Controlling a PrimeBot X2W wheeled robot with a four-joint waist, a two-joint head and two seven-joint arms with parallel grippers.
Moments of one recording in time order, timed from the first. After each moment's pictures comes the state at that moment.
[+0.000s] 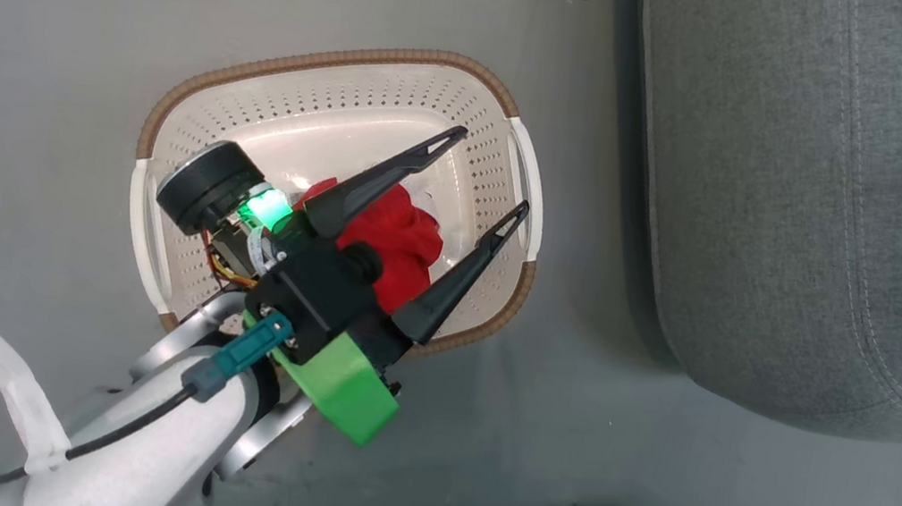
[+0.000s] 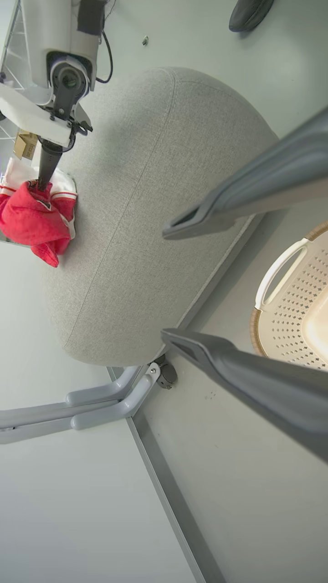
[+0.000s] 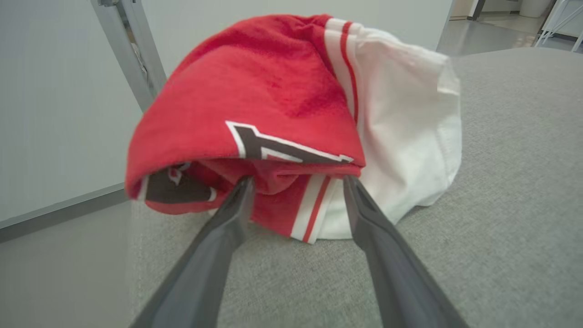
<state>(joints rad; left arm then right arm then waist) -0.54 0.33 -0.71 -0.12 -0.28 -0.08 -0.04 -0.75 -0.25 -0.29 0.56 0.32 0.13 -0.26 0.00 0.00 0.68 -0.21</state>
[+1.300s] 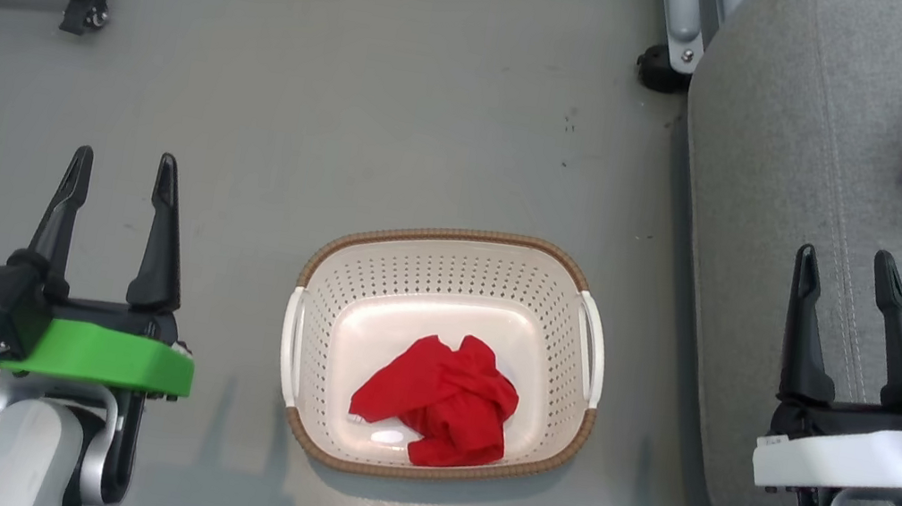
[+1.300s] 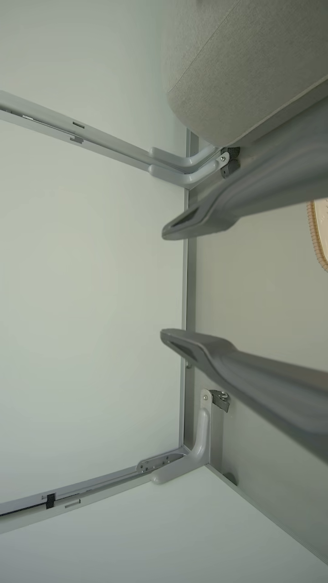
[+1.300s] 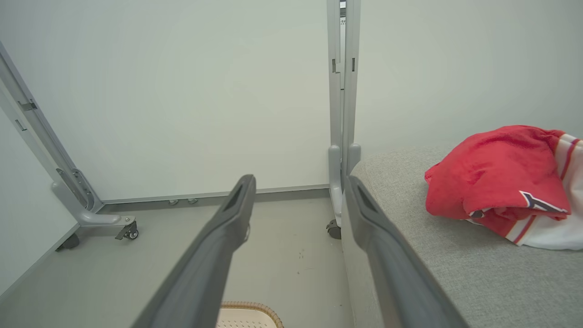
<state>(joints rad) -0.22 0.27 -0.24 0.06 -0.44 0.13 -0.26 -0.11 -0.06 -0.05 -0.09 0.15 0.13 -0.16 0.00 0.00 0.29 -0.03</state>
